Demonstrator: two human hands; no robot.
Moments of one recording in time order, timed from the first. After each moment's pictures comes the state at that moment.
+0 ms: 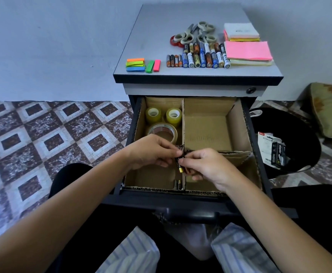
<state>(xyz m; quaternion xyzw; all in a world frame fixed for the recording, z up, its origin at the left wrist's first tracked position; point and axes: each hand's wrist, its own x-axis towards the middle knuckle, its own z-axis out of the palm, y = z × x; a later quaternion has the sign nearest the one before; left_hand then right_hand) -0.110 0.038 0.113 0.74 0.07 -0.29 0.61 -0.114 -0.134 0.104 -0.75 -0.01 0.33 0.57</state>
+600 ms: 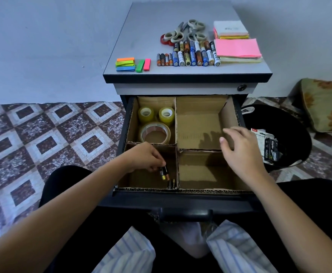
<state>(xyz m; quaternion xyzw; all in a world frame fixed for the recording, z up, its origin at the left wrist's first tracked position) -0.099 0.044 0.075 0.86 0.06 -0.29 0.41 -0.086 -0.208 0.079 -0.96 -0.05 -0.07 0.25</state>
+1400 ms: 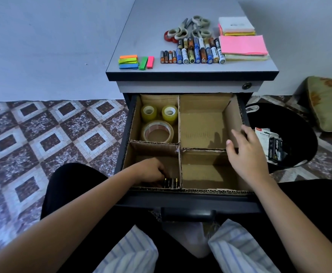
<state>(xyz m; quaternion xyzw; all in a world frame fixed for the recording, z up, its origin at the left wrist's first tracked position) -0.112 0.034 0.036 0.86 0.06 -0.37 0.35 -0.081 -0.218 0.049 -0.97 -0.03 -0.08 0.23</state>
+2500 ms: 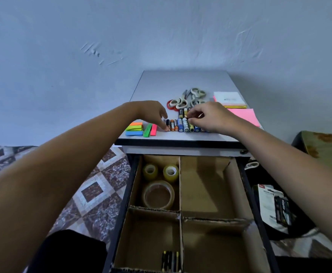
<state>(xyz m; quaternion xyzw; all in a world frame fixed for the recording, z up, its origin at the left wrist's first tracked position) 0.090 0.068 0.241 0.98 -0.10 -0.15 0.07 0.075 -0.127 0.235 -0.94 -0.26 0.01 0.22</state>
